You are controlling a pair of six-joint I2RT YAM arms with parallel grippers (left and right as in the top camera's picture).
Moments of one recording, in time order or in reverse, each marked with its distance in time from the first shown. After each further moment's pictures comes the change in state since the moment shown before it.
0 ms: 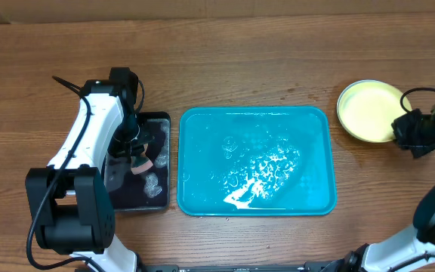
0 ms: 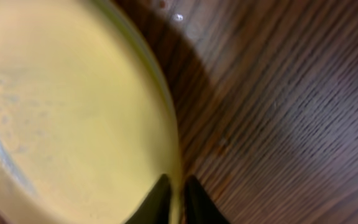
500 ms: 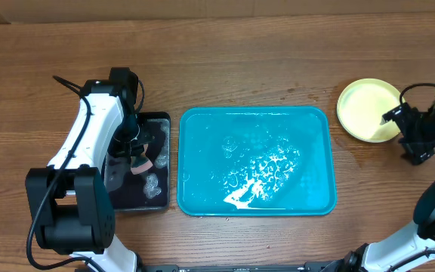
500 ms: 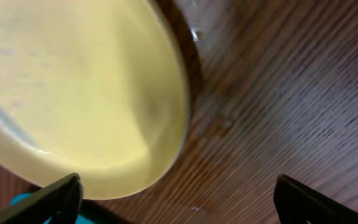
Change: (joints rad) left arm 0.000 0.000 0.000 0.000 0.000 0.018; right arm 0.019 0.011 0.097 -0.126 -0.002 -0.068
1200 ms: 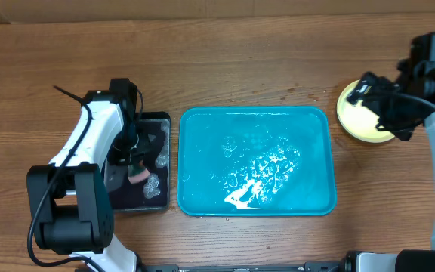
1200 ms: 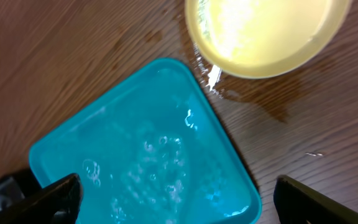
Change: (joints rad) left arm 0.019 0.000 -0.118 0.093 -0.022 -0.022; right arm 0.393 -0.337 0.238 -0.346 0.019 -0.077
